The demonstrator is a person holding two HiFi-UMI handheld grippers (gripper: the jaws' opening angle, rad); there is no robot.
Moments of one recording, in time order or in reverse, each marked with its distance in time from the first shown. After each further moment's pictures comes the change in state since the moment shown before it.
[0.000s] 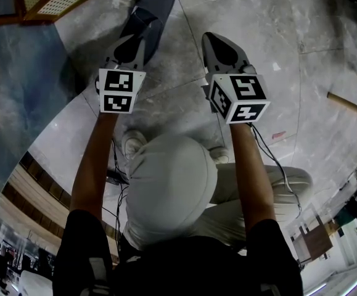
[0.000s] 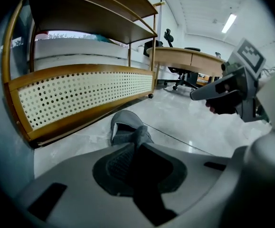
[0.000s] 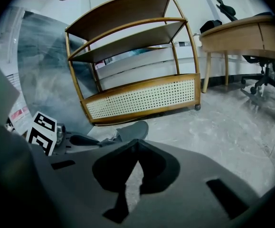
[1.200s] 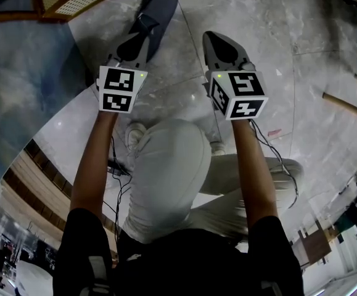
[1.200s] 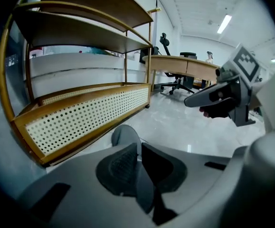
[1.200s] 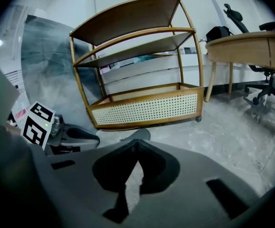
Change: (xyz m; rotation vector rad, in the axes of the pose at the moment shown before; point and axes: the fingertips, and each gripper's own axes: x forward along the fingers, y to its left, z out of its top) left arm -0.043 -0.007 0.061 0.033 -0.025 -0.016; right arm -0.029 0.009 0.044 -0.047 0.003 0.020
